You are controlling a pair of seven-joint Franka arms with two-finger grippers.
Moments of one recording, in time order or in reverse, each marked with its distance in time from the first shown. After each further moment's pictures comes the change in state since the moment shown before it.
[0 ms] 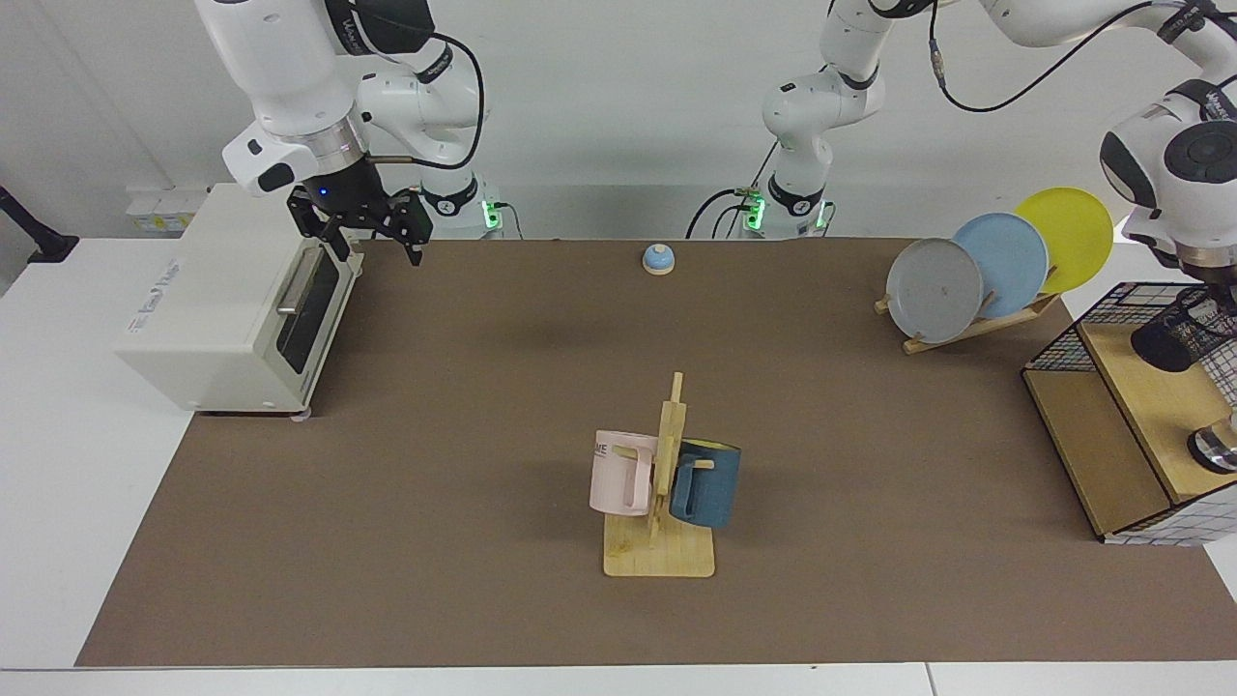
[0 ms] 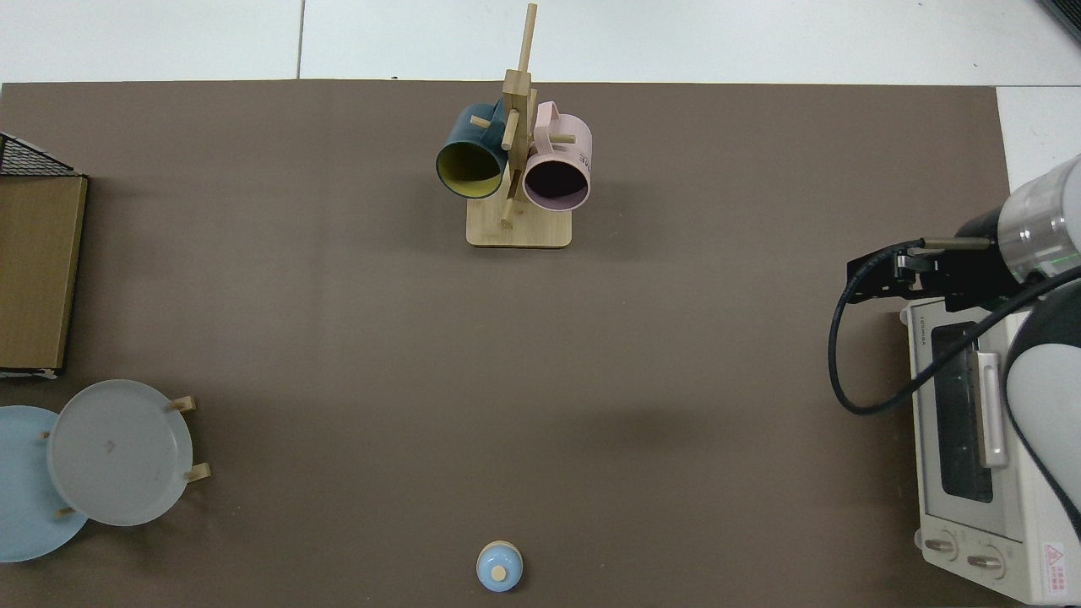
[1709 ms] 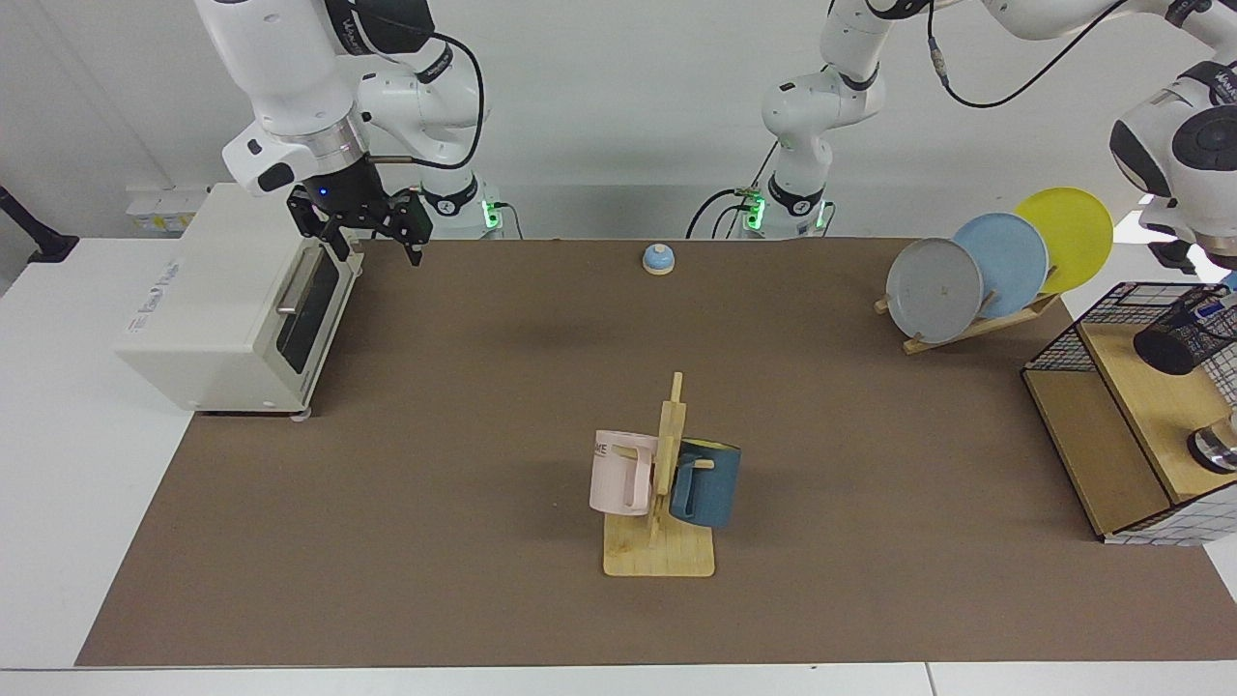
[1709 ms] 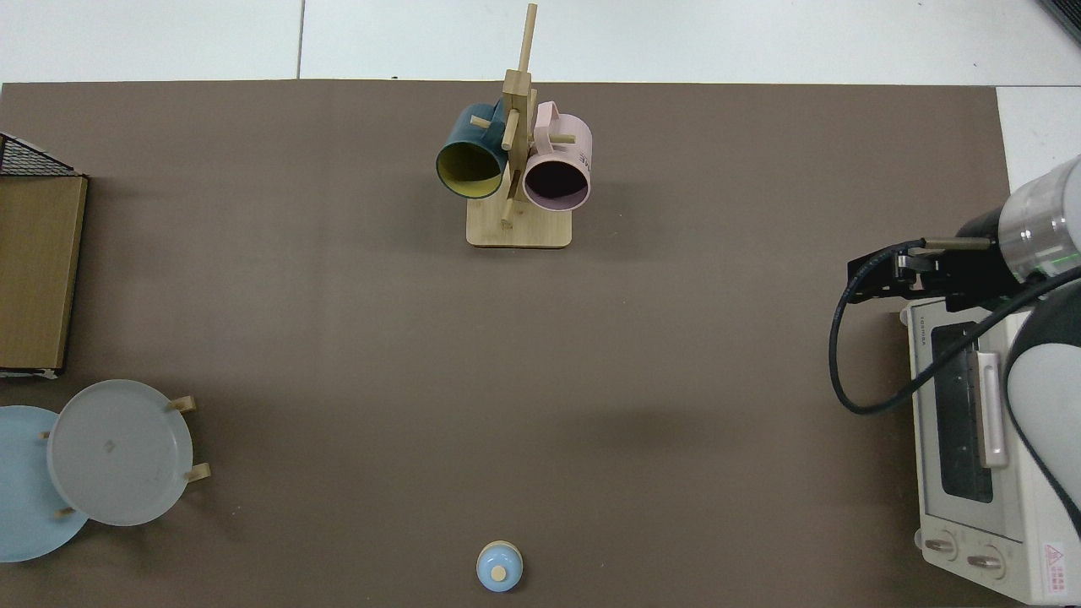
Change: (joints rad) left arm -0.028 0.005 0.002 0.076 0.051 -0.054 0.002; right arm -0.001 0.000 -0.001 0.000 0.000 0.000 0.000
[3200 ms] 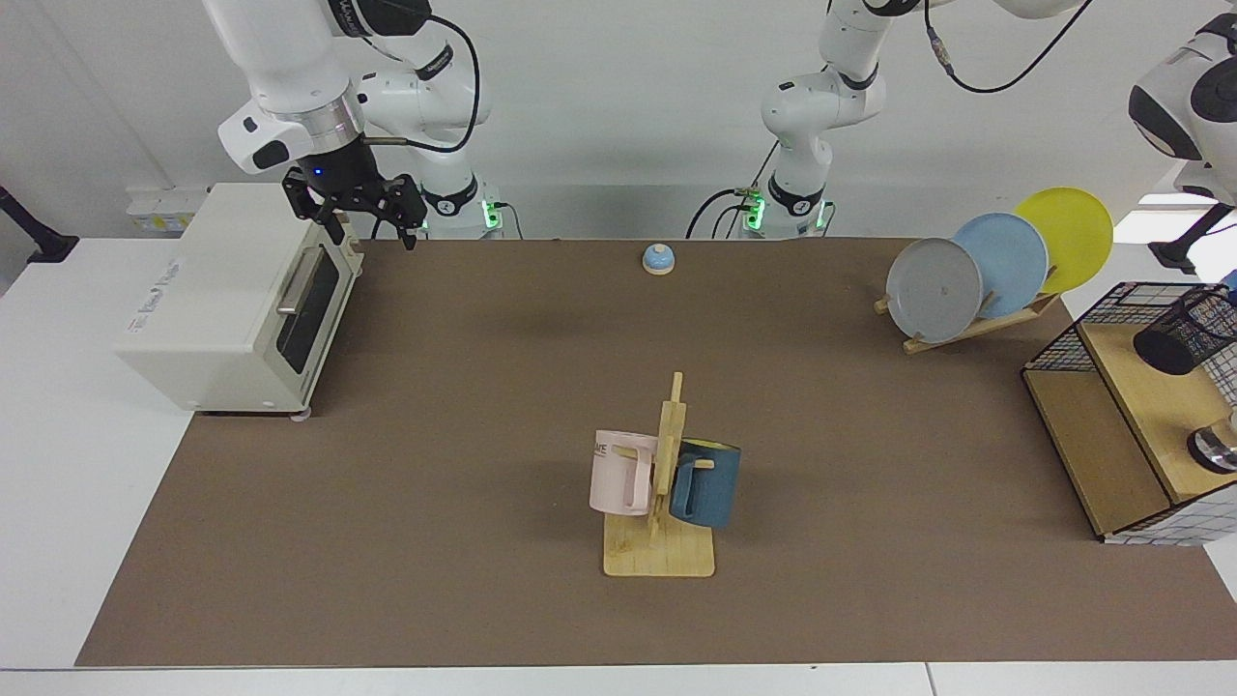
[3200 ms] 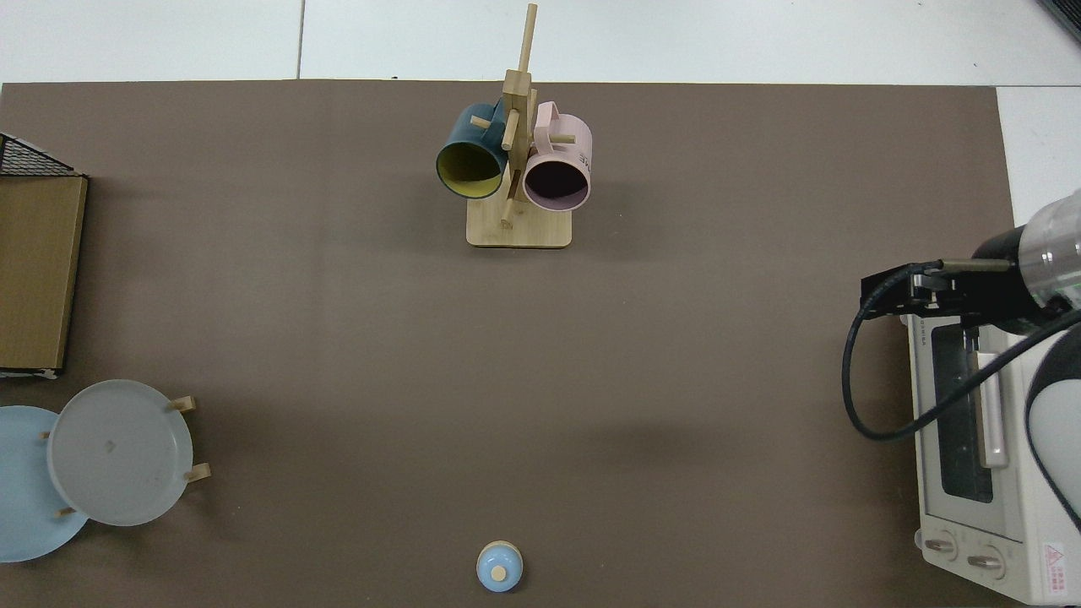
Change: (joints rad) left arm -0.027 -0.015 0.003 0.112 0.060 -0.037 0.104; right arm 0.001 -0.048 -0.007 -0.042 -0.004 -0.005 0.000
